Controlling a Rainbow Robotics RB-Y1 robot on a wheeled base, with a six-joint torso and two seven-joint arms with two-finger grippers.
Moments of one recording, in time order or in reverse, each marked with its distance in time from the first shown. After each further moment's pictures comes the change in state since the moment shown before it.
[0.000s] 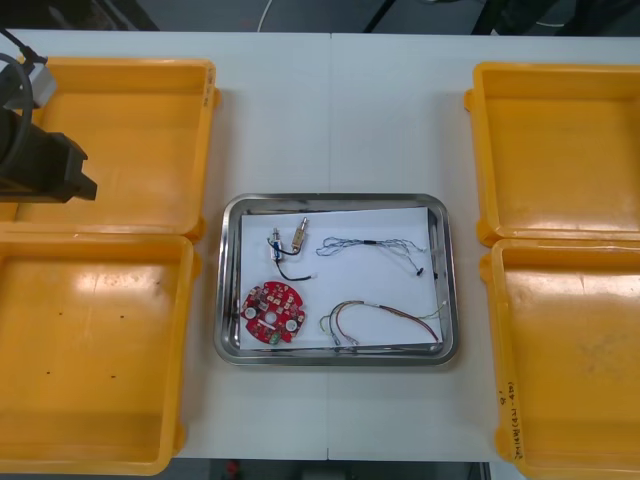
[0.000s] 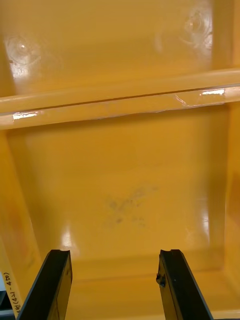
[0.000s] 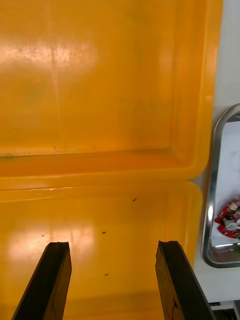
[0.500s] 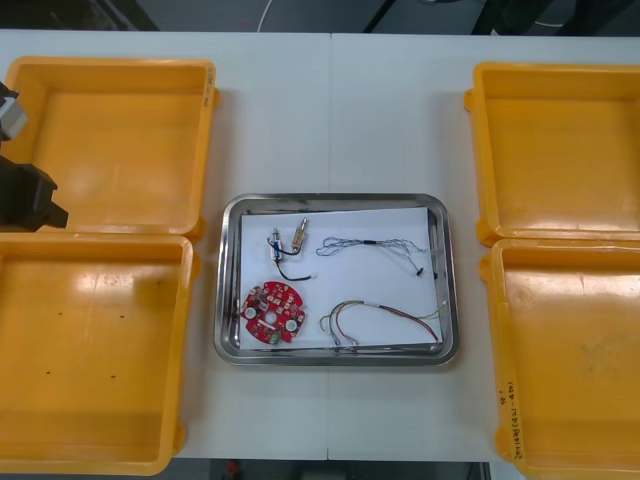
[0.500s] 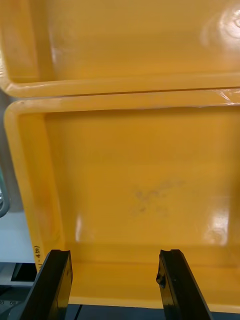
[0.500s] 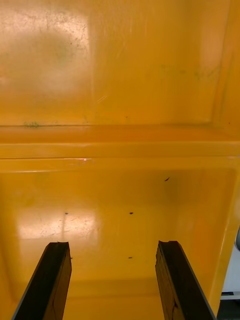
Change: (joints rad) right arm -0.036 -0.080 0.032 -0.010 -0.173 0.000 -0.052; left arm 0.134 0.020 0.085 -0.009 -0.001 0.000 -0.056
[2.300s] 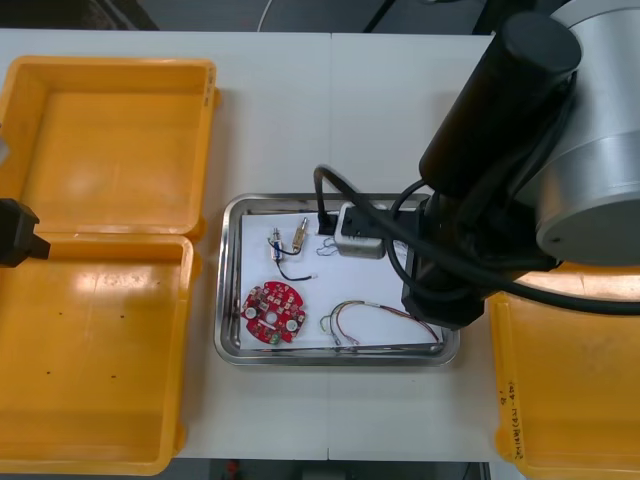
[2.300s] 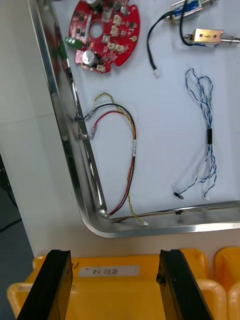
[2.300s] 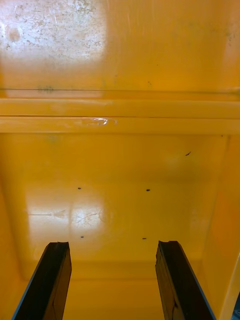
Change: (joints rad) right arm -0.861 0.163 1.108 -0.004 0.020 0.000 0.418; left arm 0.146 0.012 0.069 -0.098 0.005 0.000 0.000
